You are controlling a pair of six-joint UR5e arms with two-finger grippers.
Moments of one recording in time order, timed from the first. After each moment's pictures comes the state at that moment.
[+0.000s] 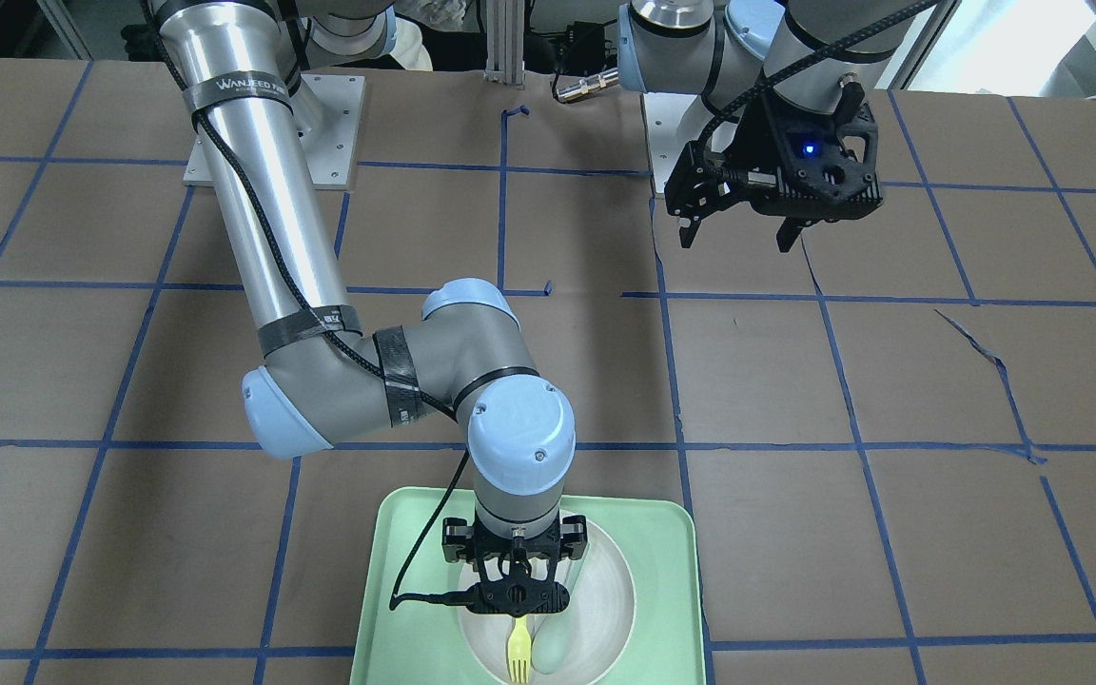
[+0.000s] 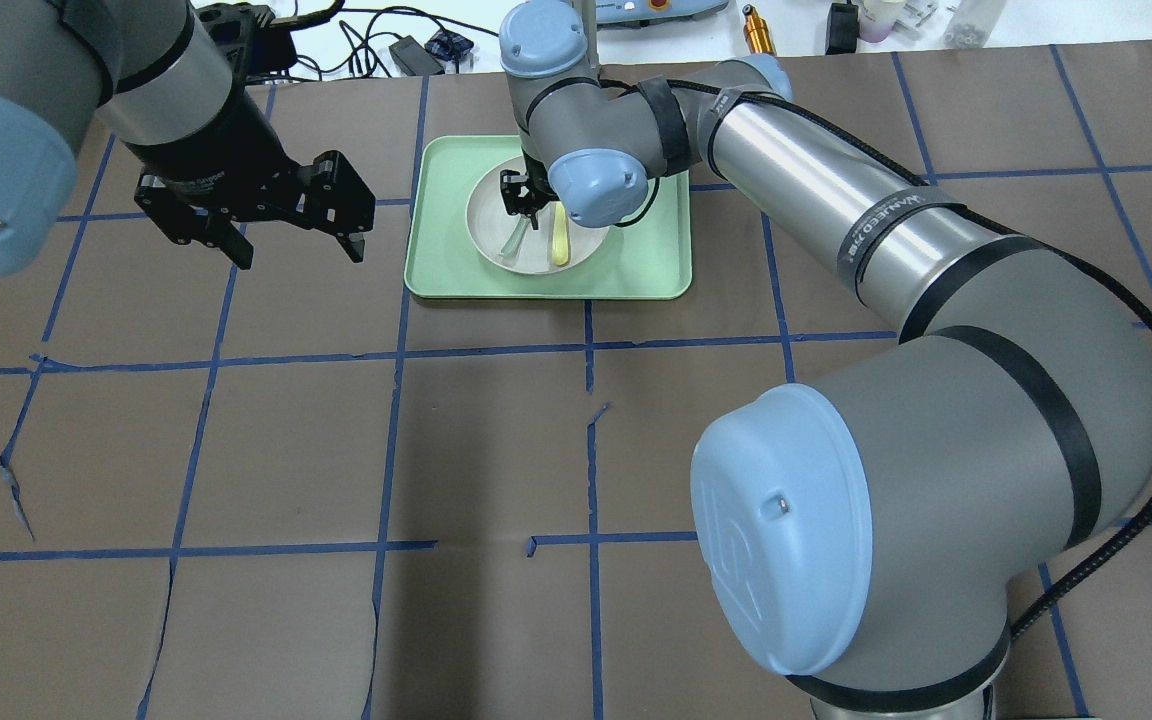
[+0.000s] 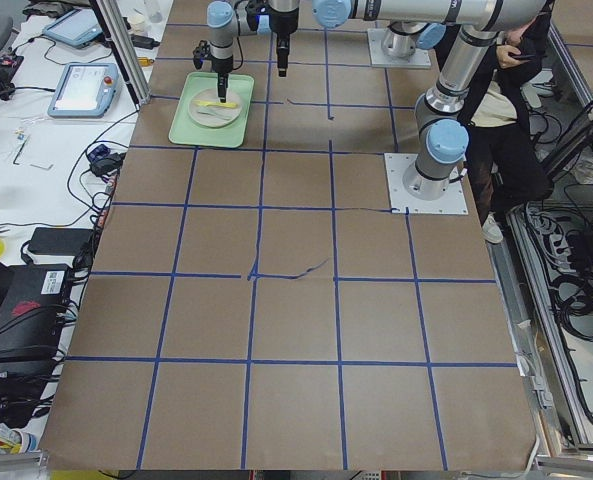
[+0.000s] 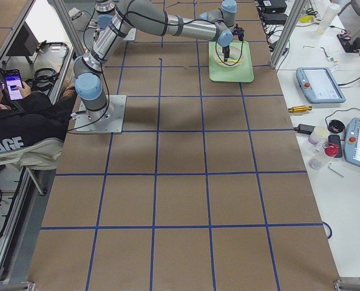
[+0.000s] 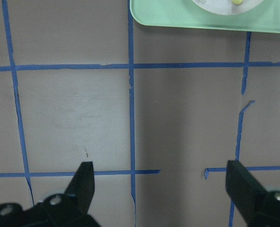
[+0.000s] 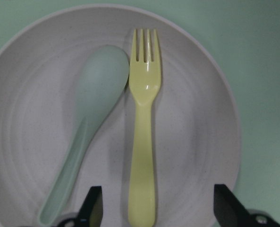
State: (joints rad) left arm -1.61 -1.54 -1.60 -1.54 1.54 -0.05; right arm 1.93 -0.75 1.14 -2.07 -1.61 0.35
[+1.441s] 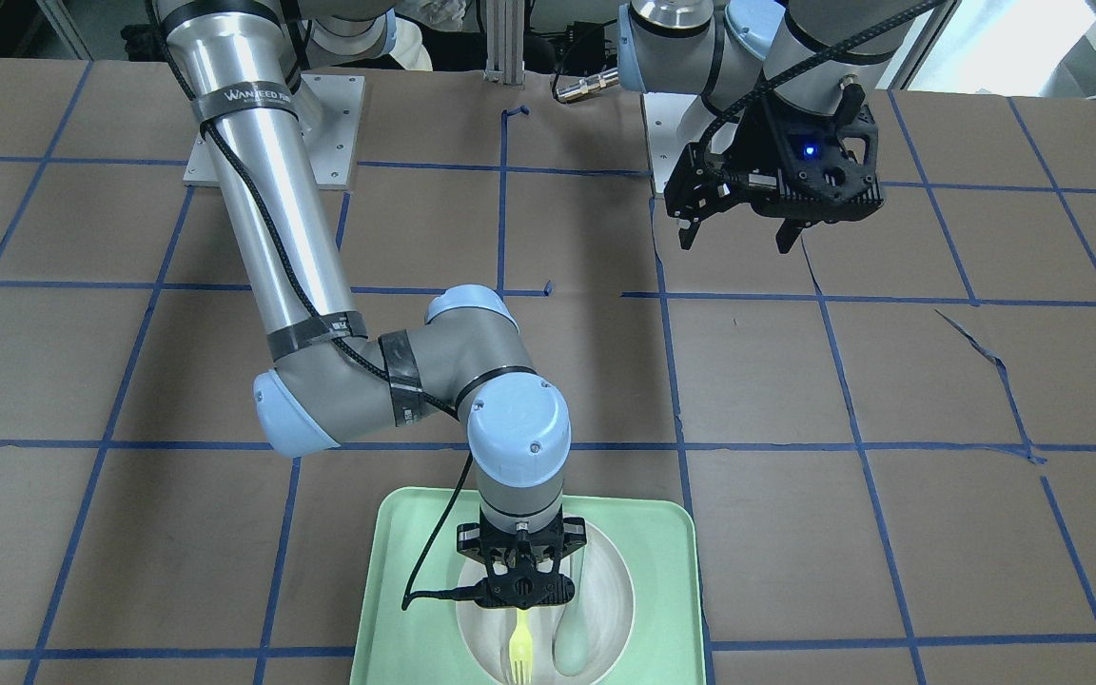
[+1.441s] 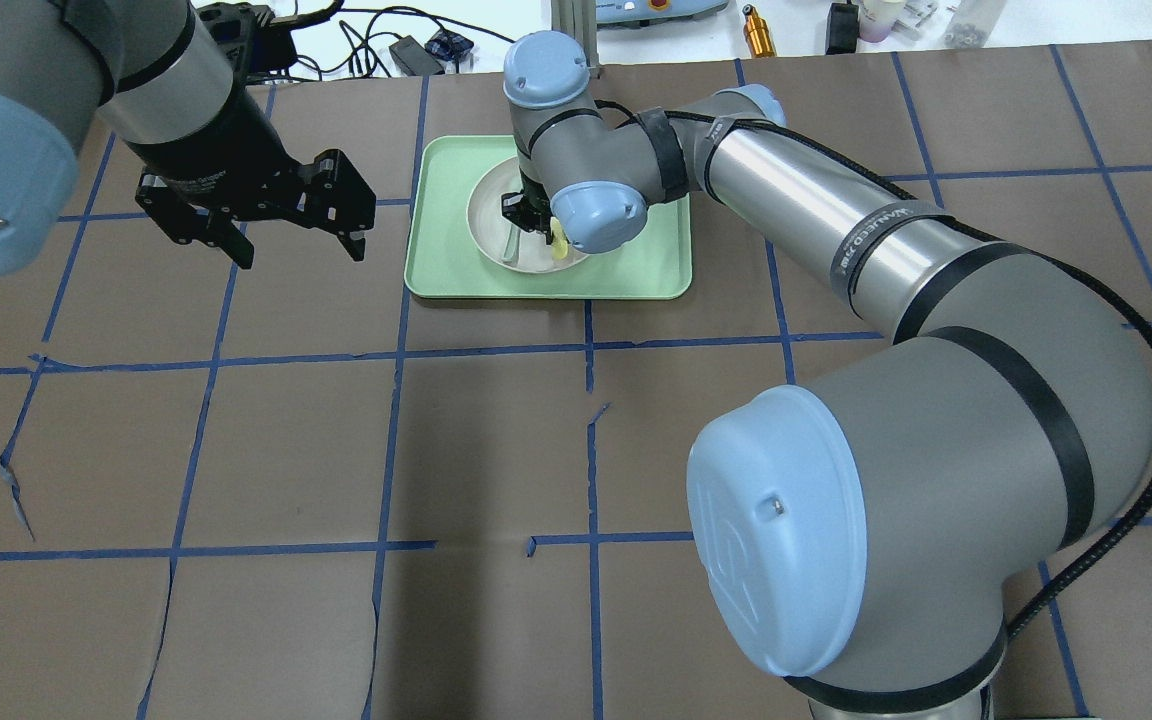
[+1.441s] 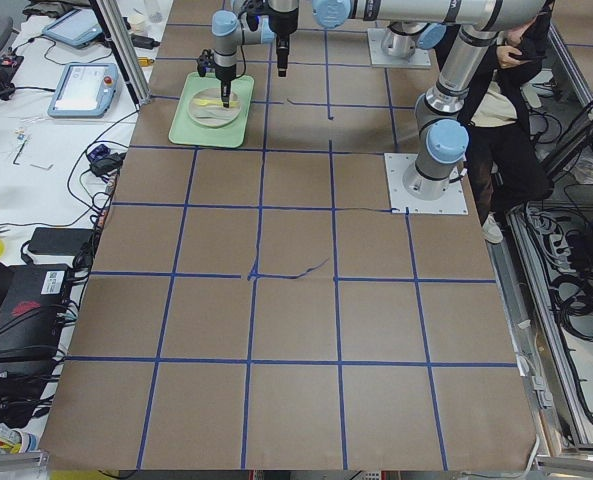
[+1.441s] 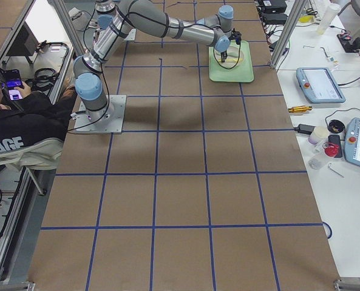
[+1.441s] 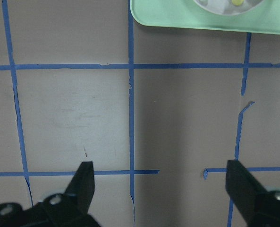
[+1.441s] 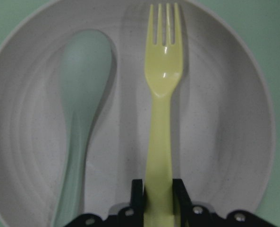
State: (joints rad) left arm -1.61 -1.55 -1.60 -1.54 1.54 -0.05; right arm 1.93 -0.77 1.19 -2.14 -1.59 0.32
